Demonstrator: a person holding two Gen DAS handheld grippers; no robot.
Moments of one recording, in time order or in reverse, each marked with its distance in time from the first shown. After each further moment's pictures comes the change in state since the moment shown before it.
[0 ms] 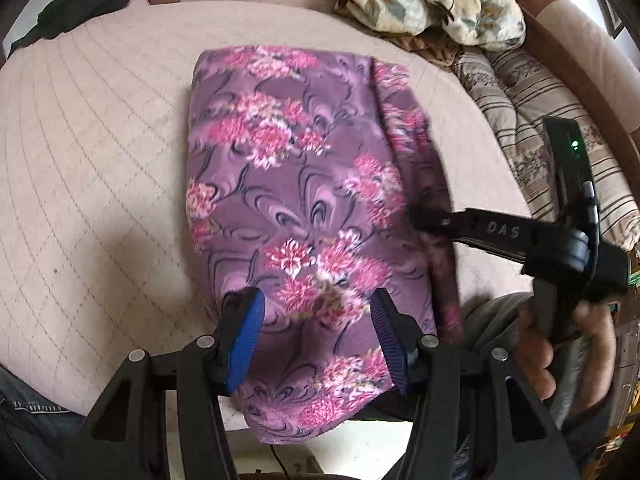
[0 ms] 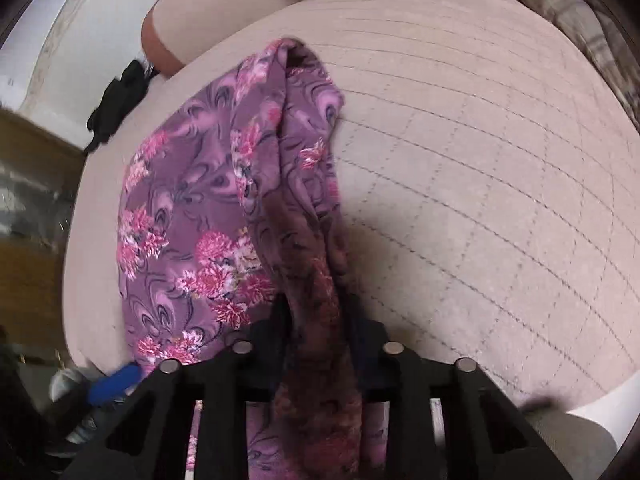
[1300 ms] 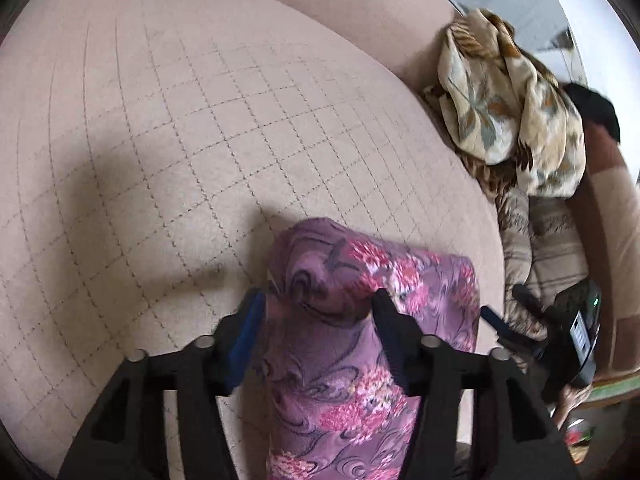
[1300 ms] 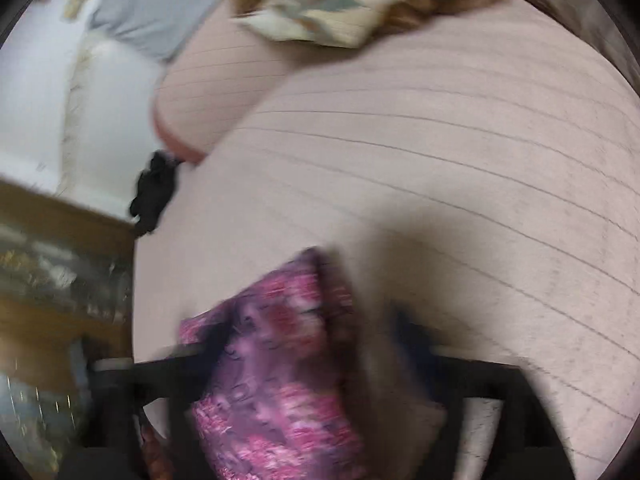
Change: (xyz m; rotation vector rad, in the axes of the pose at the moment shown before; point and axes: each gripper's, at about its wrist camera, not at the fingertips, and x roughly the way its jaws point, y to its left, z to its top) left arm 0.037 0.123 0.148 -0.387 -0.059 -0.161; right arm 0.001 -0.043 0.120 0.092 -0.102 0.287
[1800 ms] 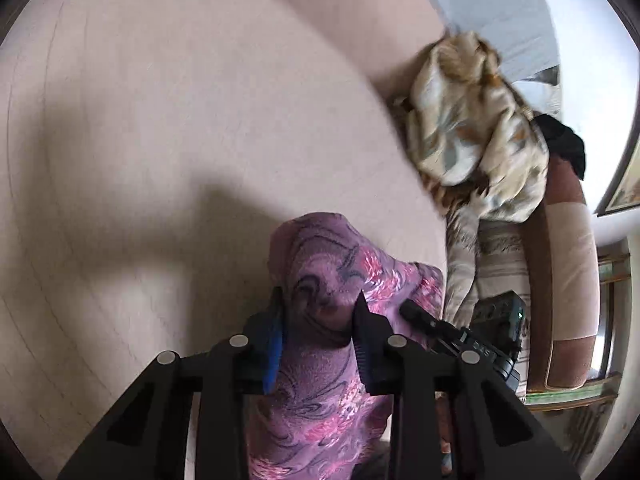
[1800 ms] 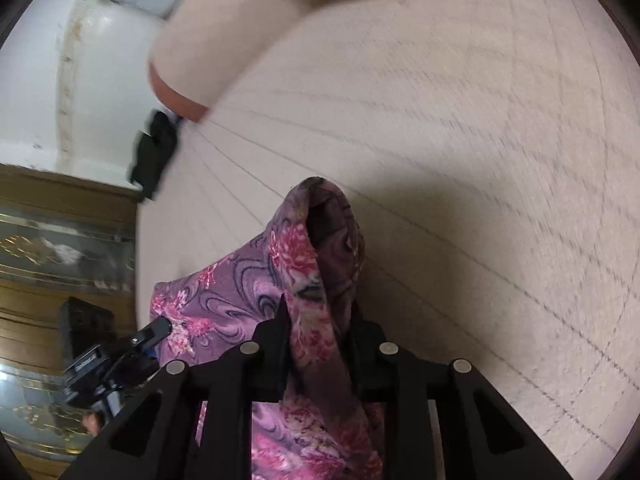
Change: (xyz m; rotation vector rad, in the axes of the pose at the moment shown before) left arm -0.013 0.004 0.050 -0.050 0.039 -0.202; right arm 0.054 0.016 0.001 0.025 0.139 0.065
